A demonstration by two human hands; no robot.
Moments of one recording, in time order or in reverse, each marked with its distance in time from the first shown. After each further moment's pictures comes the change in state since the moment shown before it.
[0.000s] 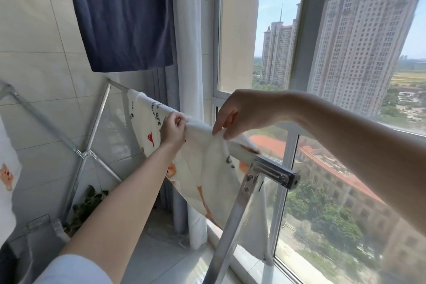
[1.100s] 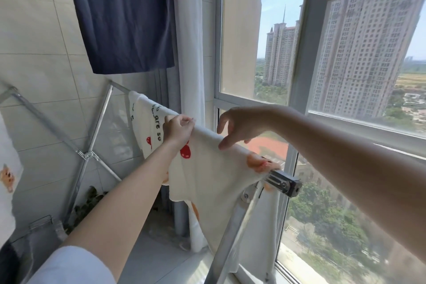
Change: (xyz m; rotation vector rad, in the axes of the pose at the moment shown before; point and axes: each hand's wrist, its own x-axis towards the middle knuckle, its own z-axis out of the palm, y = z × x) left_hand 0.011 0.006 0.011 0.161 -0.051 -0.071; right_hand 0.031 0.018 0.021 -0.022 -0.072 0.265
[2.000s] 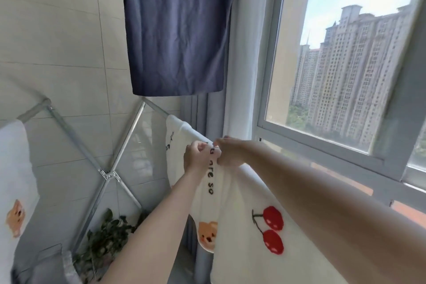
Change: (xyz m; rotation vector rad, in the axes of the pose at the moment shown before) left_hand 0.170 -0.102 -0.032 -0.235 0.057 -0.223; right_hand 0.276 -0.104 0.014 -0.237 0.018 -0.003
